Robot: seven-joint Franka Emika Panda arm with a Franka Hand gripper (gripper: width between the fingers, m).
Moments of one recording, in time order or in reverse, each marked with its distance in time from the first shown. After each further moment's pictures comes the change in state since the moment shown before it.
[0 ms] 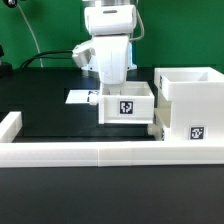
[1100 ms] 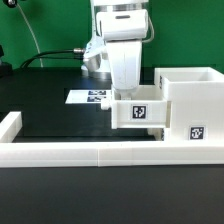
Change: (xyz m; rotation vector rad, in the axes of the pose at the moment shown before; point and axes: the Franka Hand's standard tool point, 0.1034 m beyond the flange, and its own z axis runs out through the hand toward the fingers) arm 0.015 0.002 0.005 0.003 0.008 0.001
